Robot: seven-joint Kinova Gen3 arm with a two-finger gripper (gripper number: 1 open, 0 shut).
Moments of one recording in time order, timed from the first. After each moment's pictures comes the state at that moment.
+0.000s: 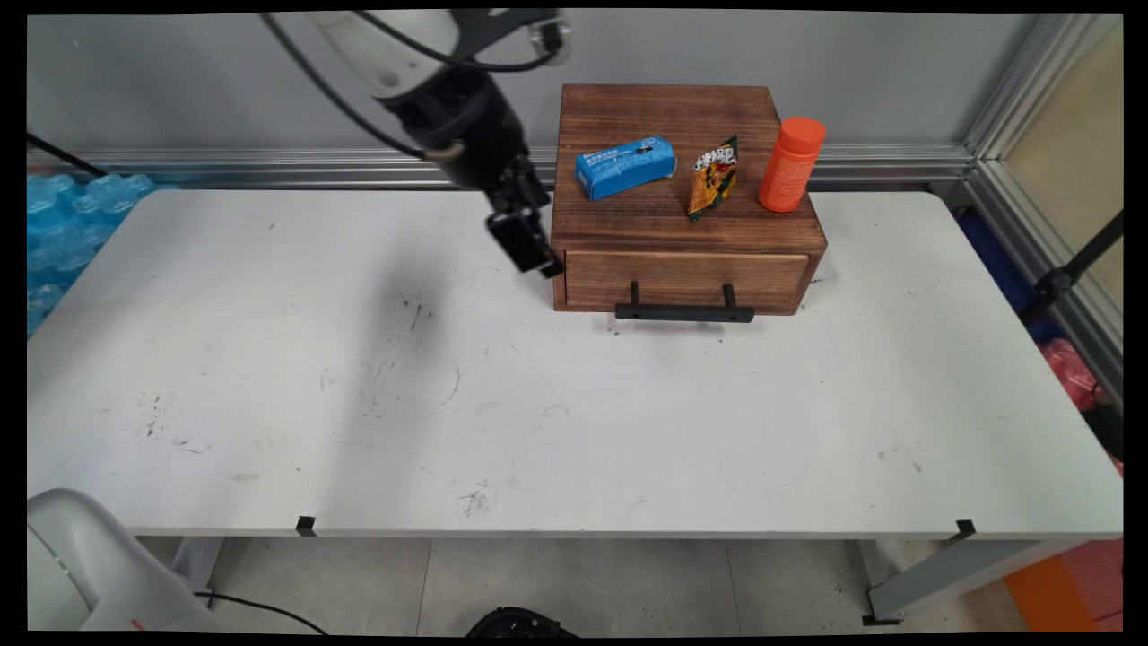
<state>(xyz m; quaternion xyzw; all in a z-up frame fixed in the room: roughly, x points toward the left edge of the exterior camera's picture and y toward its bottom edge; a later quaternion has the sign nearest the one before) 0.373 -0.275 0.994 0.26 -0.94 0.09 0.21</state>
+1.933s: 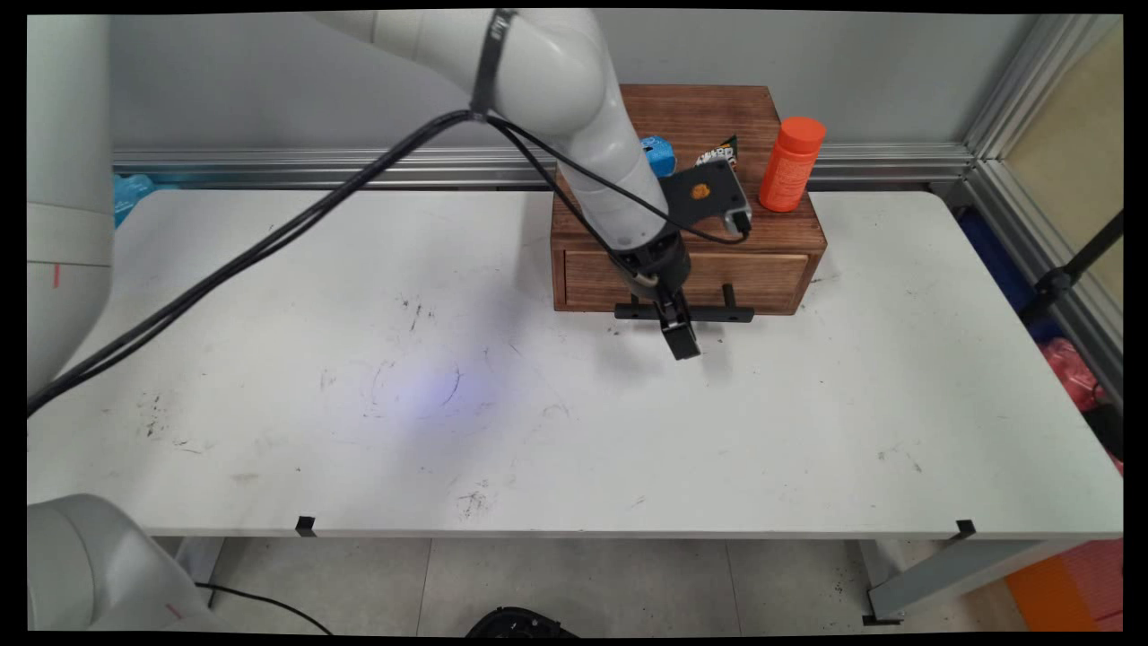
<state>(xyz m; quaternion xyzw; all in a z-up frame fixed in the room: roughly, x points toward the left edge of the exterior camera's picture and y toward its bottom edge) 0.237 -0.379 0.822 0.24 -0.95 0.08 0.20</state>
